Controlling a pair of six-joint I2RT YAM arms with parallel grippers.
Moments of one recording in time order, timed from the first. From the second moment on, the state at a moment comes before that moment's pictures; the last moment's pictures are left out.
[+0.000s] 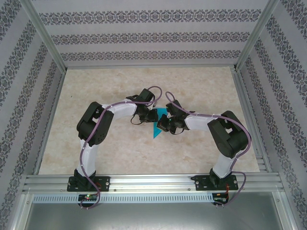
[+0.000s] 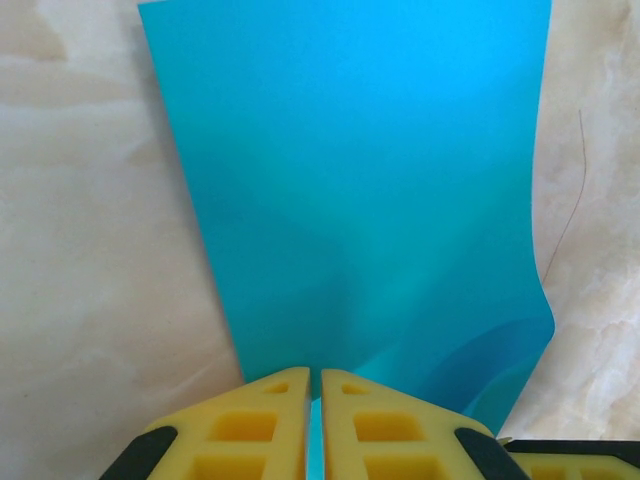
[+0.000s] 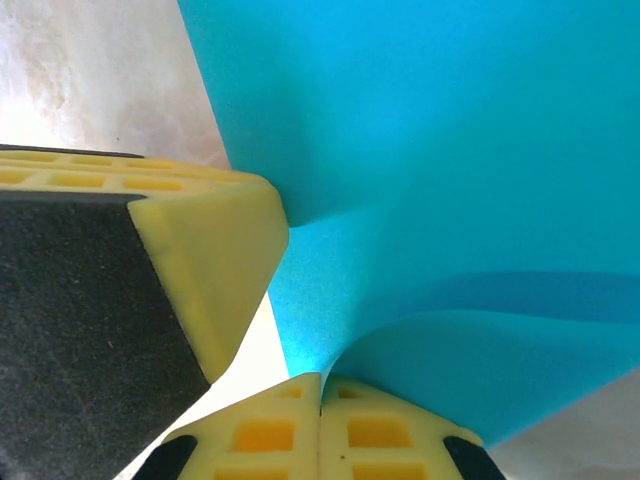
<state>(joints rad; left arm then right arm) -0.60 2.08 1.40 -0.46 0.38 -0.55 0.57 1.76 0.87 -0.11 -0.39 0.94</state>
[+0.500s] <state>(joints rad) -0.60 2.08 1.40 -0.46 0.38 -0.55 0.57 1.78 0.88 -0.11 -0.39 0.94</state>
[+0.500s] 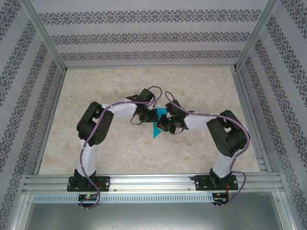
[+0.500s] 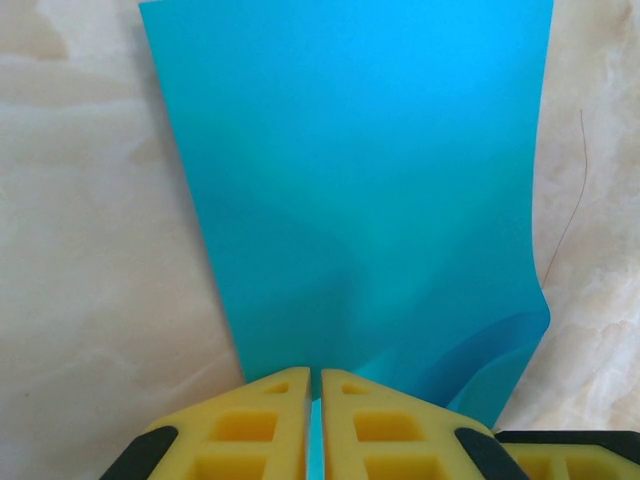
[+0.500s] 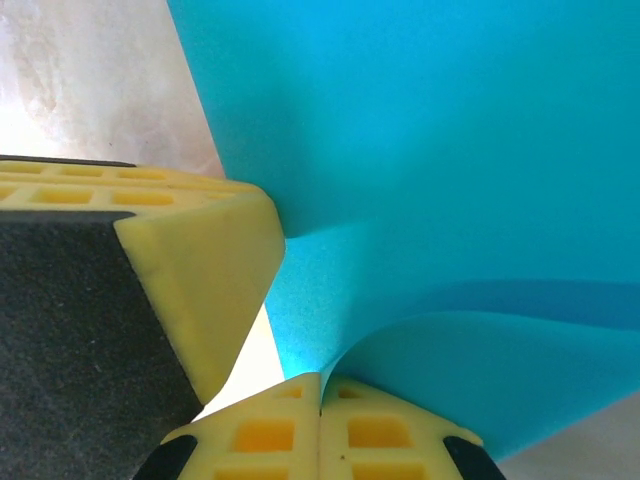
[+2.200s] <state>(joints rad) -0.45 1.80 1.15 -0.41 0.50 -0.65 0.57 1.81 0.90 -0.09 -0.42 0.92</state>
